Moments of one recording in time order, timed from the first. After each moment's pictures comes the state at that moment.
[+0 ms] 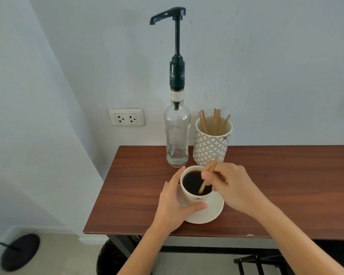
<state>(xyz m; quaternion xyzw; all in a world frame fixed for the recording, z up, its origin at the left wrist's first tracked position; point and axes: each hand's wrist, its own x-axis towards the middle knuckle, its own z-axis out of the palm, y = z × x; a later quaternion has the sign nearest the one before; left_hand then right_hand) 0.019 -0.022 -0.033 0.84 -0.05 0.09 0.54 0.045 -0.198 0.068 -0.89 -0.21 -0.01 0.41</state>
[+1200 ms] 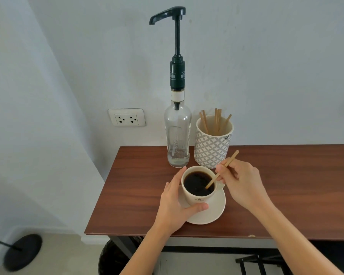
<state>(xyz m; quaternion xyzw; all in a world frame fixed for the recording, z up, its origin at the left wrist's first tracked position) 0.021 -0.021 -0.035 0.84 -0.04 0.09 0.53 0.058 -0.208 0.048 -0.89 -0.09 -0.09 0.44</state>
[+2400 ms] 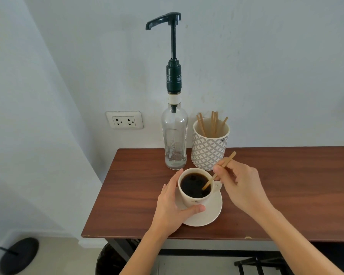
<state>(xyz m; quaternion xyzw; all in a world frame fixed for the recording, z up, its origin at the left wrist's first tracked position) 0.020 -0.022 -0.034 0.85 -0.04 0.08 0.53 0.056 -0.216 0.049 -0.88 -0.17 -0.16 0.42</state>
